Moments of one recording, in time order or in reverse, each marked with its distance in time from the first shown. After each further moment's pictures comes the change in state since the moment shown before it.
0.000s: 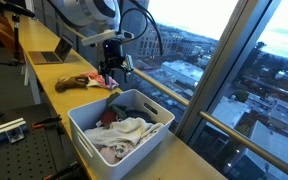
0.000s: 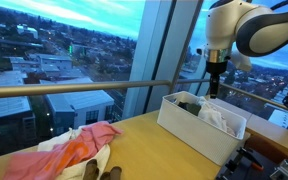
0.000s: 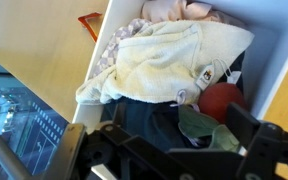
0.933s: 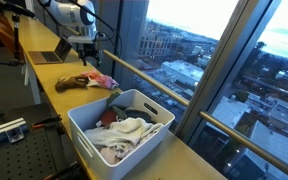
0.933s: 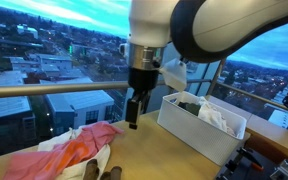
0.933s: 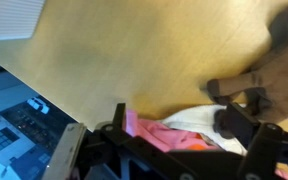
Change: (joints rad) arm 0.306 0.470 0.151 0.524 0.234 0.091 0.103
